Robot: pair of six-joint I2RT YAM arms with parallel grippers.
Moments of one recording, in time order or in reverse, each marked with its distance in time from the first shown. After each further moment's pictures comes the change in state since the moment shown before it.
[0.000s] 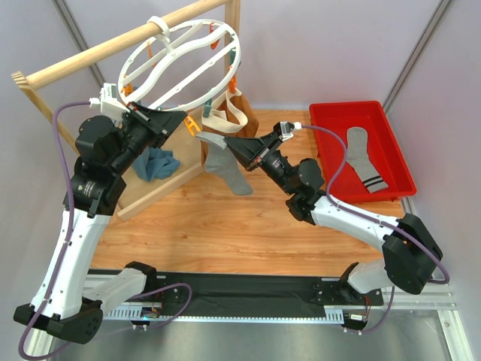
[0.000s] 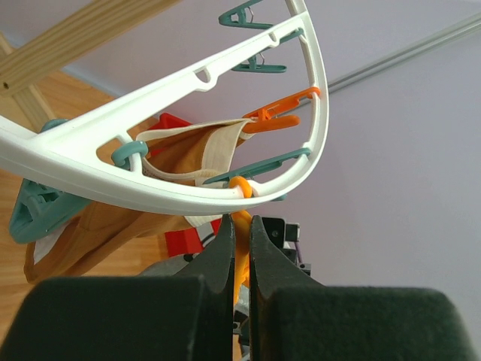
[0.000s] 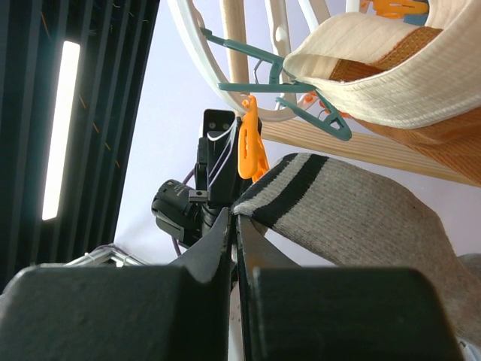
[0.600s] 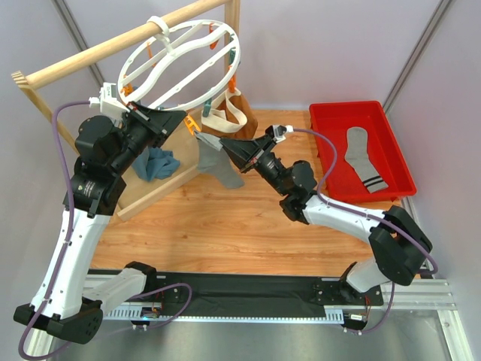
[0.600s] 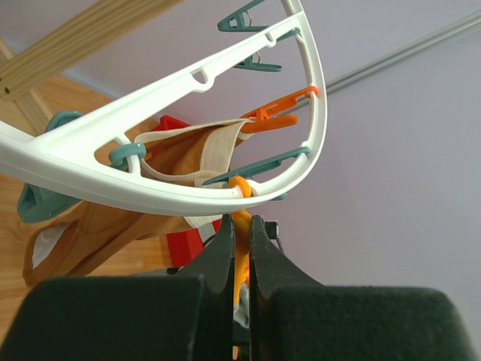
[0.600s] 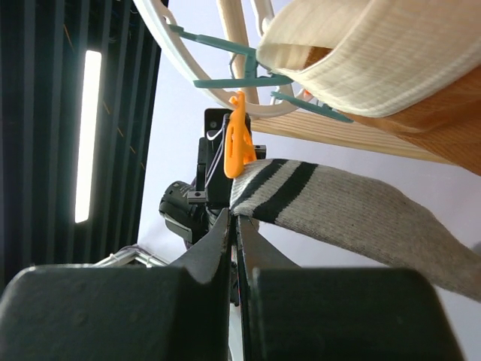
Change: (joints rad) left arm 0.000 0.000 0.000 0.007 0.000 0.010; right arm 0.015 0.077 -0.001 0.107 0.006 0.087
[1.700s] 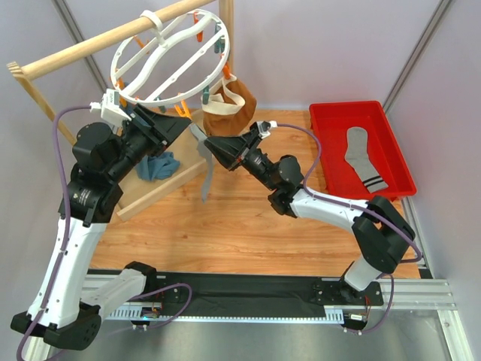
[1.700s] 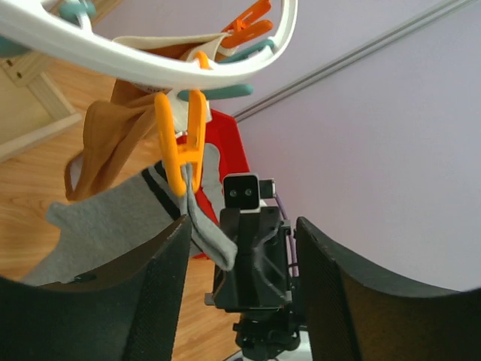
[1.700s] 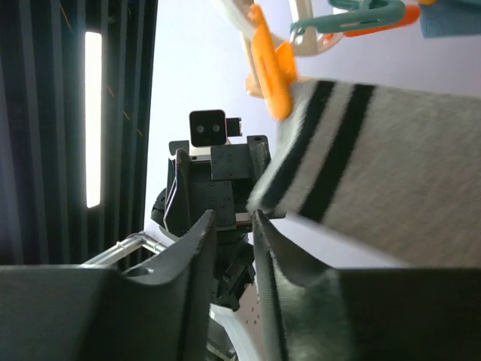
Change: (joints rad) left arm -0.010 -0.043 -0.009 -0.076 0.026 0.063; right arm 0.019 0.135 0.115 0.036 -0.055 0.047
